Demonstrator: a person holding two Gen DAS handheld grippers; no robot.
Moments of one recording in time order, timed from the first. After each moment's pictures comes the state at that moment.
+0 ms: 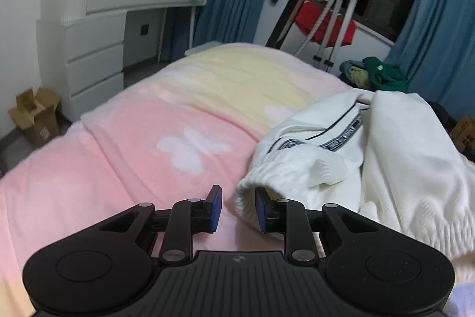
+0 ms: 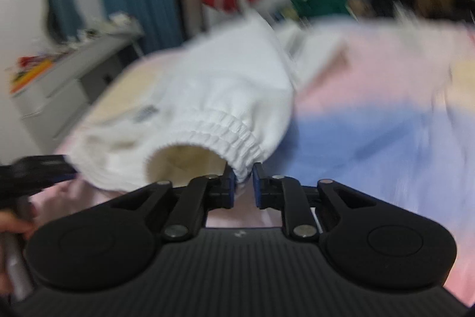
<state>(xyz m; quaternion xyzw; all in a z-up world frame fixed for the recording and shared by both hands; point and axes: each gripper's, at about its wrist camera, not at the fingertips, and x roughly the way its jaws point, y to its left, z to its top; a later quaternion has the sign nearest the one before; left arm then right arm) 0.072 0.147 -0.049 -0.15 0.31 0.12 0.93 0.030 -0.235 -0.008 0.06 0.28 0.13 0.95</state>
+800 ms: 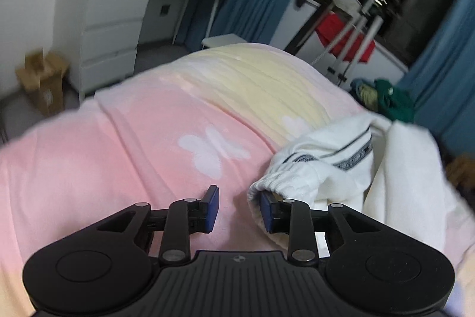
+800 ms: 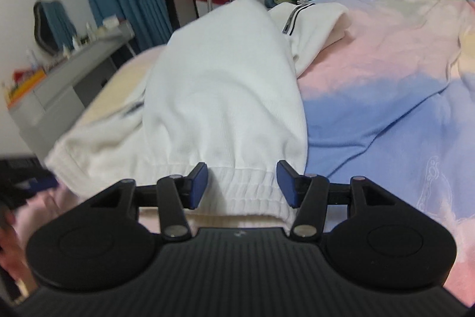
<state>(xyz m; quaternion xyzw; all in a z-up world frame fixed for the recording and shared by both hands) 0.070 0.190 -0.048 -0.27 0.32 0.13 0.90 0.074 -0.233 -0.060 0.11 0.32 0.10 0.93</state>
